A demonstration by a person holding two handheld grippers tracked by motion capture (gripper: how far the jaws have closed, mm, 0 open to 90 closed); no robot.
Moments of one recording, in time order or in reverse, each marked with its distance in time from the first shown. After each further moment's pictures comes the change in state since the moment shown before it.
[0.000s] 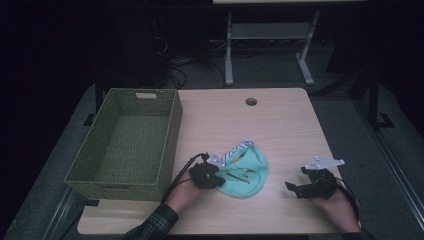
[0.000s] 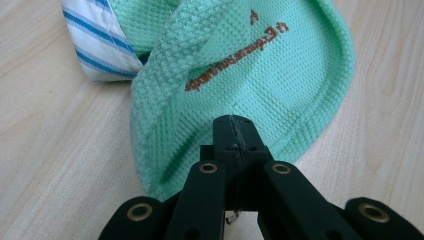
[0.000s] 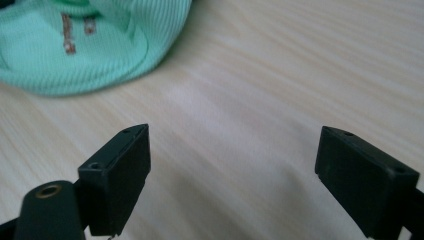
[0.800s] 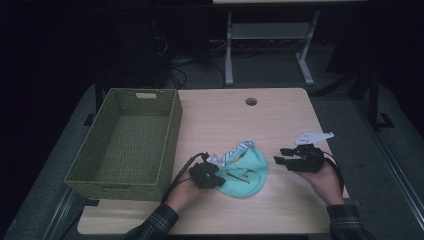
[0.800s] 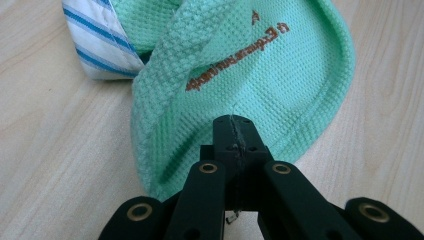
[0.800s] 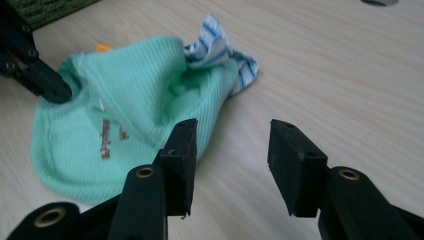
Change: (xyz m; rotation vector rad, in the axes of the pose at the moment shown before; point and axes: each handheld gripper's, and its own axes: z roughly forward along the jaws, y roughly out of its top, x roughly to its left) left arm 0.002 0.000 0.000 0.005 -0.008 -0.013; right arm -0.009 0.071 0.012 -0.080 0.132 -0.053
